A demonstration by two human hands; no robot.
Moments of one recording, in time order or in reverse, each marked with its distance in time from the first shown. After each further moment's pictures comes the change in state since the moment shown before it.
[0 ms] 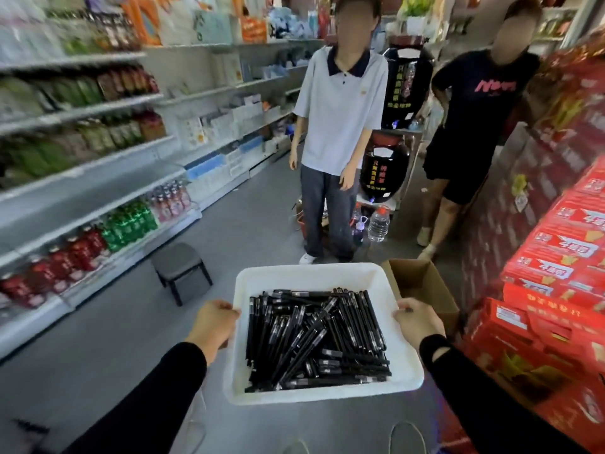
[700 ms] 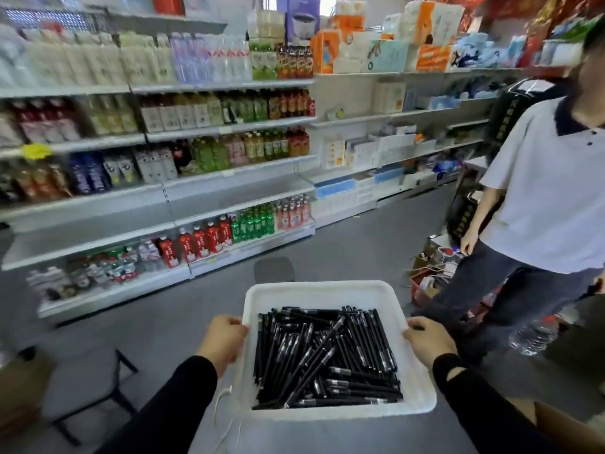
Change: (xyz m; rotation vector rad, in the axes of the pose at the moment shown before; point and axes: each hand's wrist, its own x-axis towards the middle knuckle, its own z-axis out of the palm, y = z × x) left_hand 0.157 0.056 -0.039 -0.294 0.385 -0.185; right_hand 0.253 -0.233 0.121 -0.093 -0.413 -0.359
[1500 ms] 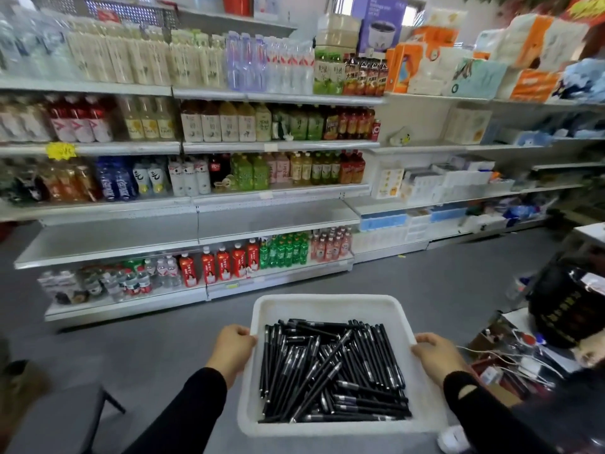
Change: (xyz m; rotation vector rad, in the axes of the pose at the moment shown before) left_hand 0.310 0.121 -0.019 -0.072 0.134 -0.056; right_hand 0.292 -0.237 0.087 -0.003 -0.096 -0.072
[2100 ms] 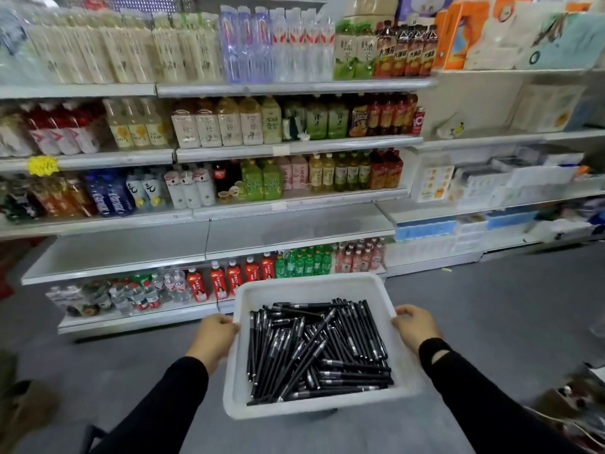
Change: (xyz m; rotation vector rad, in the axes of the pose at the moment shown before) left_hand 0.243 0.123 0.045 -0.003 0.192 -0.105; right_hand 0.302 -0.162 0.067 -0.016 -0.148 -0.112
